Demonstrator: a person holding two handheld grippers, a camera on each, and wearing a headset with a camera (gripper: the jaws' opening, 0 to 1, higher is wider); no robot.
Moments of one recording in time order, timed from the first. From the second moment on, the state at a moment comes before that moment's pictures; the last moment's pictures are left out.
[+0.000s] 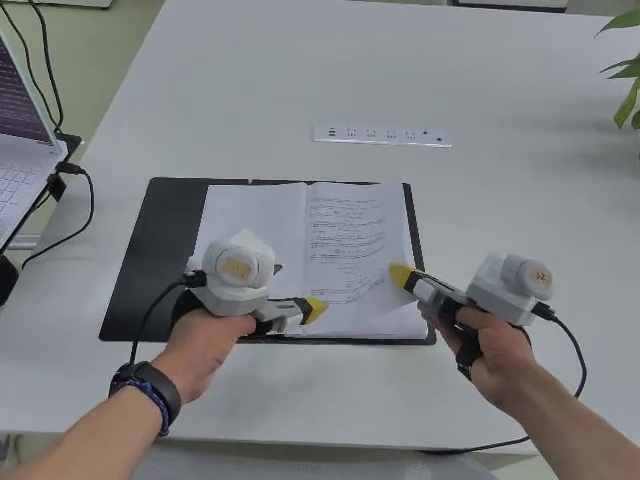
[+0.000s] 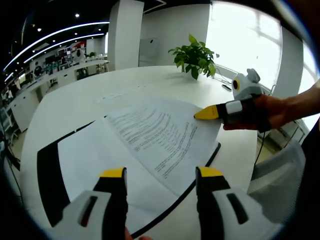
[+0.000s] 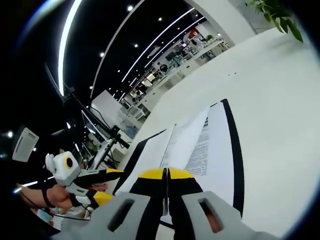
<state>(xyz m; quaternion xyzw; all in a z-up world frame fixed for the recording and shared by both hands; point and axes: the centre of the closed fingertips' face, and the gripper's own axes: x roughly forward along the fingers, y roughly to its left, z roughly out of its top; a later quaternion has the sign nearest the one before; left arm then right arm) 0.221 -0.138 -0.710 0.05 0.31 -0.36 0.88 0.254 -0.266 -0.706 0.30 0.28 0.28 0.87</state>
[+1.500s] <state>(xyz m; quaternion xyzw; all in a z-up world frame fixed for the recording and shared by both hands) 0.191 0.037 -0.686 0.02 0.29 -0.26 0.92 0.257 -0.100 -0.677 0.26 0.29 0.38 0.84</state>
